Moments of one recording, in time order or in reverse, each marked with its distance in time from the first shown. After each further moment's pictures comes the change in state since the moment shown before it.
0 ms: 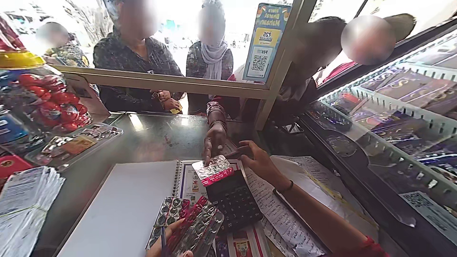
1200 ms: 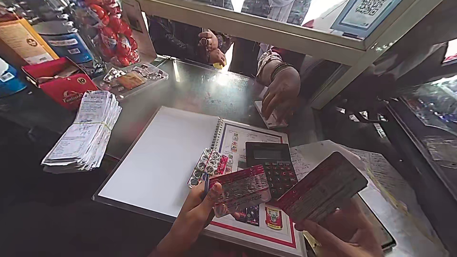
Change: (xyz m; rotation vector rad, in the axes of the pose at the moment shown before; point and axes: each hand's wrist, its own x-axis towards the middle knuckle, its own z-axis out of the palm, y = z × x) left_hand -0.006 -0.006 0.007 -0.269 0.043 -0.016; right_hand -0.181 -0.058 0.027 0.859 -0.040 -0.022
